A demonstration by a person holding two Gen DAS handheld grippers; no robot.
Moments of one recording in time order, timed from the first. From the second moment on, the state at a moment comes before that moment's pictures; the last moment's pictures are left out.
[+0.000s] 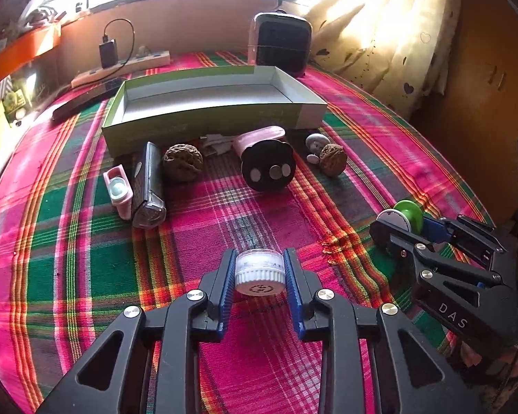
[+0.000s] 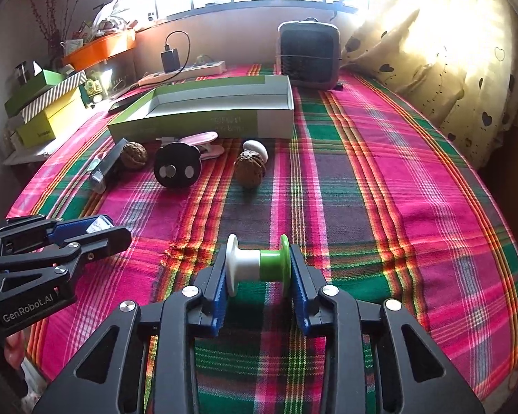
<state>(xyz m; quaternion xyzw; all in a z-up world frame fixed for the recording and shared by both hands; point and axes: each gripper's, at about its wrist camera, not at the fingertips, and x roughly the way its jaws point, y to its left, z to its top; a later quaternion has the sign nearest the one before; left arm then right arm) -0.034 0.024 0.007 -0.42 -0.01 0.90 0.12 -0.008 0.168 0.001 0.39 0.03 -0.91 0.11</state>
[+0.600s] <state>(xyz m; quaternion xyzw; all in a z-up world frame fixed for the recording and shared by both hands) -0.072 0.003 0.048 -0.39 -0.02 0.91 0.11 -0.052 0.151 0.044 0.36 0.03 -0.92 0.15</state>
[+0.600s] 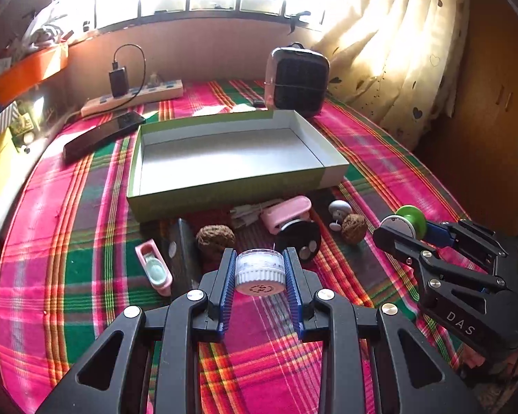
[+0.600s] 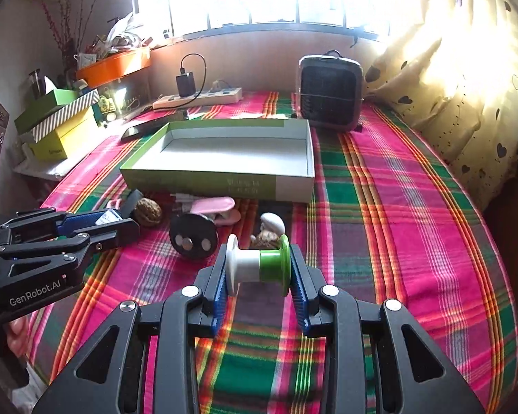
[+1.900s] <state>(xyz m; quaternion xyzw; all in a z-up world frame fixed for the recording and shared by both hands) -0.248 -0.047 0.039 -0.43 -0.04 0.90 0.08 -0.247 0.108 0.028 0.44 0.03 -0.88 0.16</state>
